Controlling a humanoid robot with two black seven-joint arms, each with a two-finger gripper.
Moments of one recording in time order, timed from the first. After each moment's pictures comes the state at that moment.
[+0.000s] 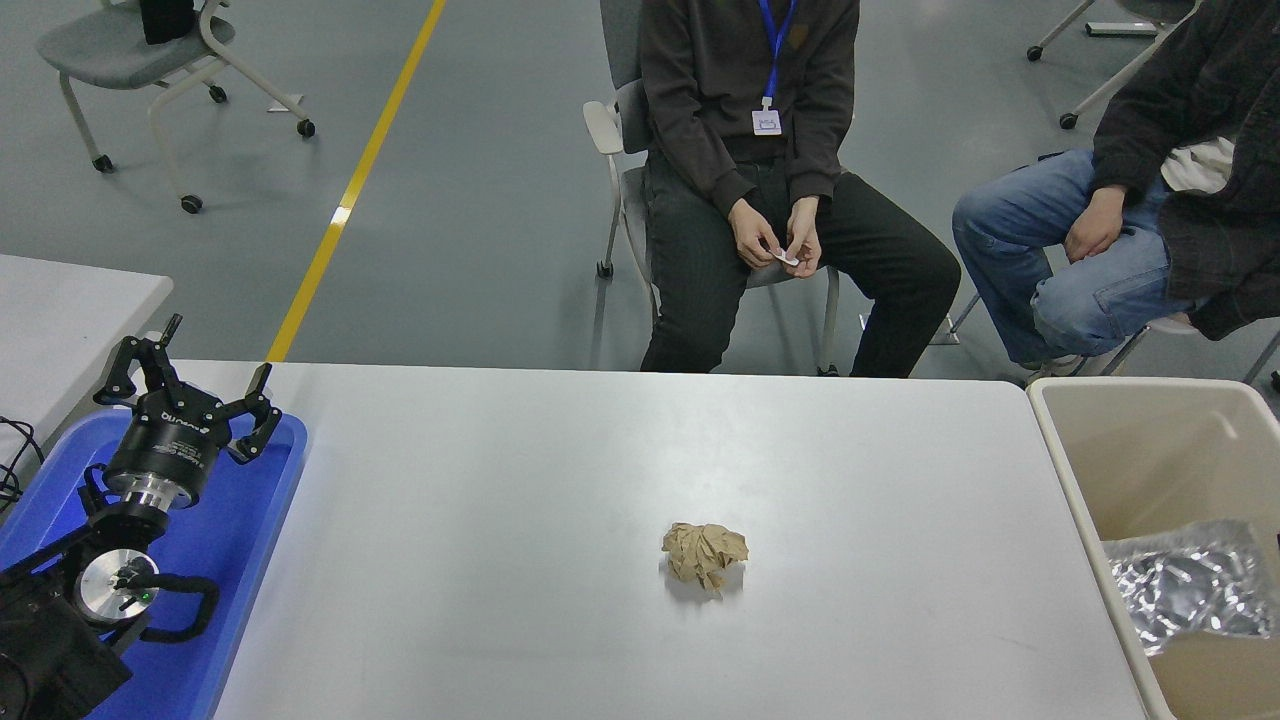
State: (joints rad) left arm -0.56 0.46 -0.56 -0.39 -0.24 -0.69 -0.60; right arm 0.64 -0.51 -0.57 -0.14 -0.99 -0.04 0.38
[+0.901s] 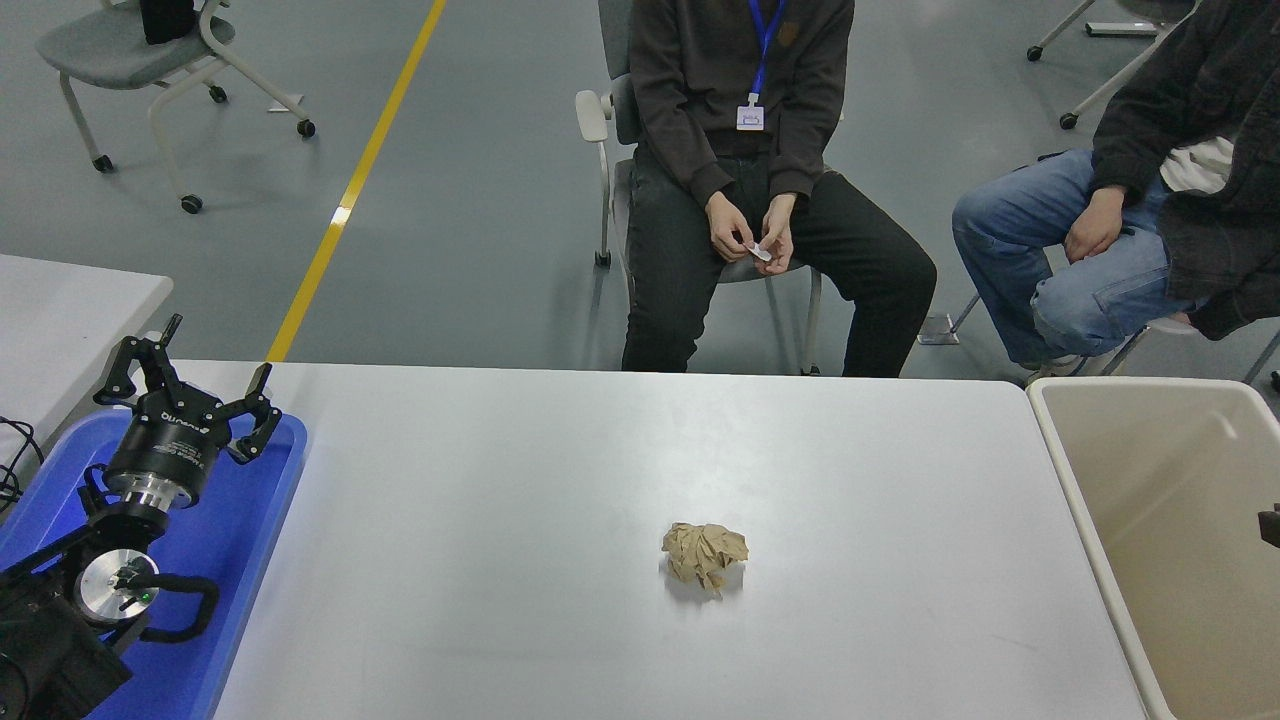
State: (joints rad) left arm -0.56 0.46 -0.56 -0.39 -0.24 -0.69 -0.60; right arm 0.65 -0.49 -0.57 -0.16 -0.90 -0.05 0.39
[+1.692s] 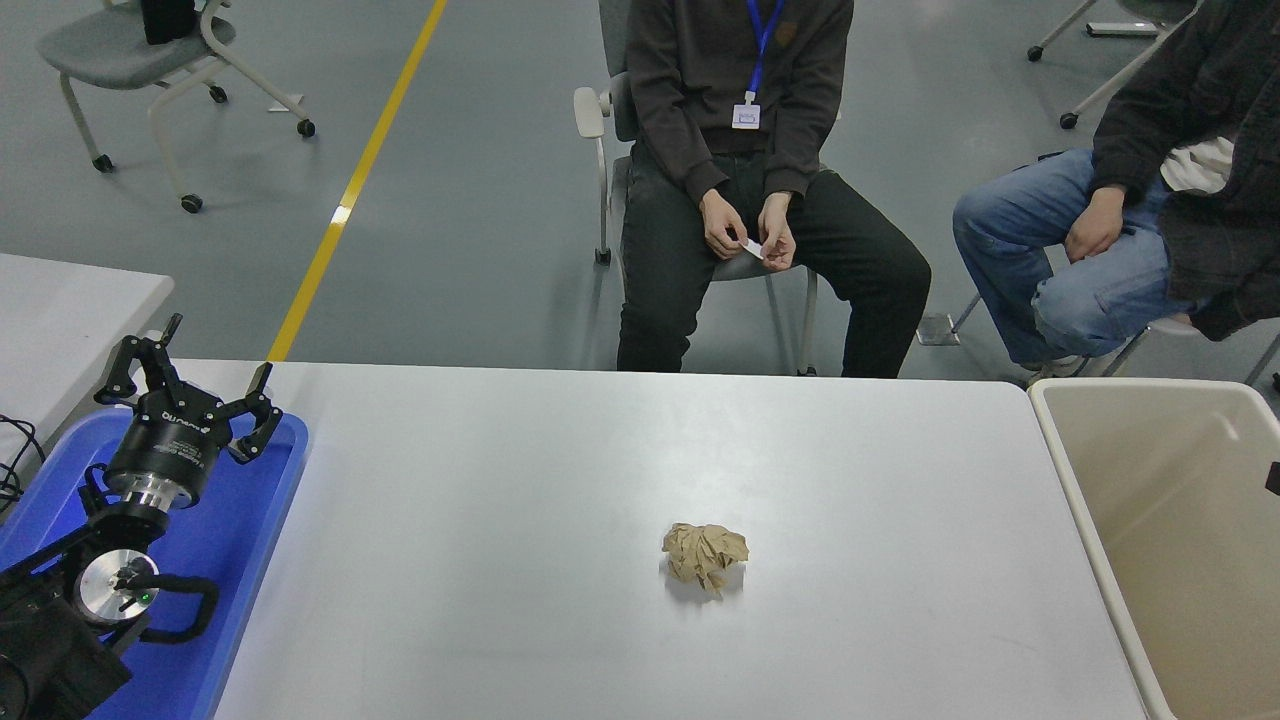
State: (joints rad) left arm -0.56 0.46 -0.56 -0.39 -0.24 -0.69 -0.60; right arm 0.73 -0.64 -0.27 0.14 -0.78 -0.13 0.38
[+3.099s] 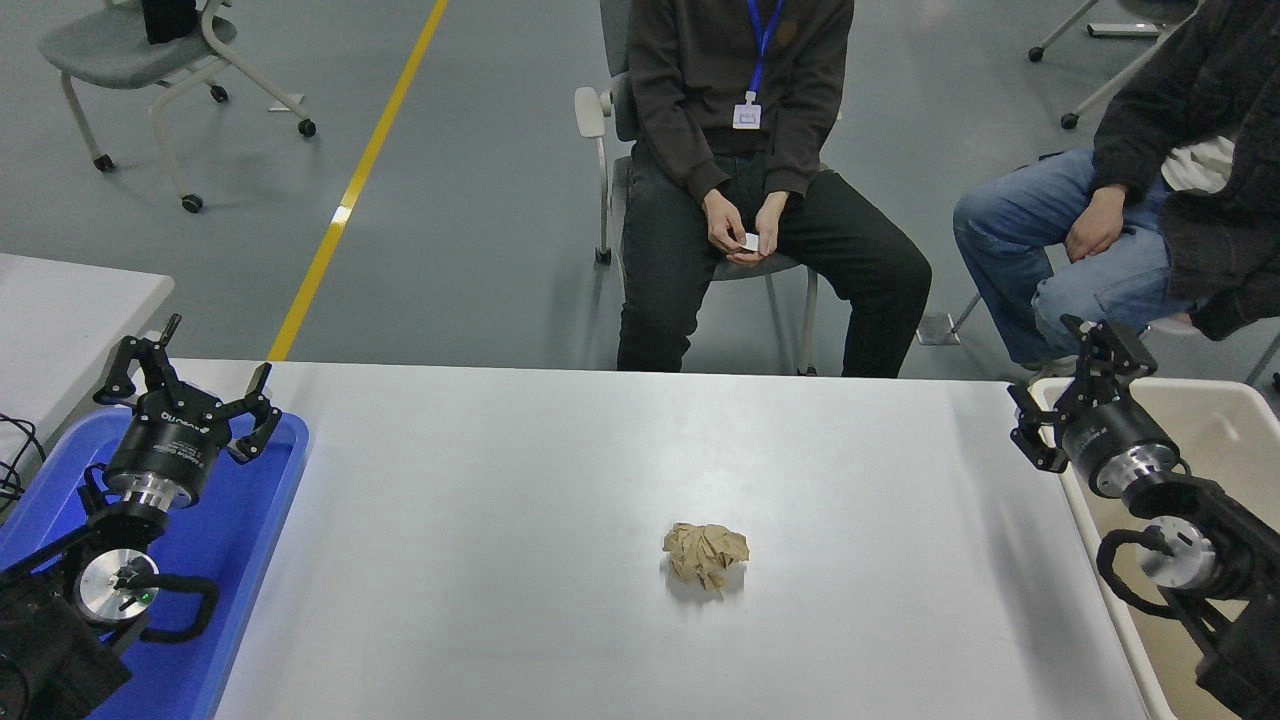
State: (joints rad) left arm -0.56 0.46 -0.56 -0.39 -0.24 -0.69 -0.60; right arm 0.48 -0.40 1.00 0.72 -0.30 0.14 0.28
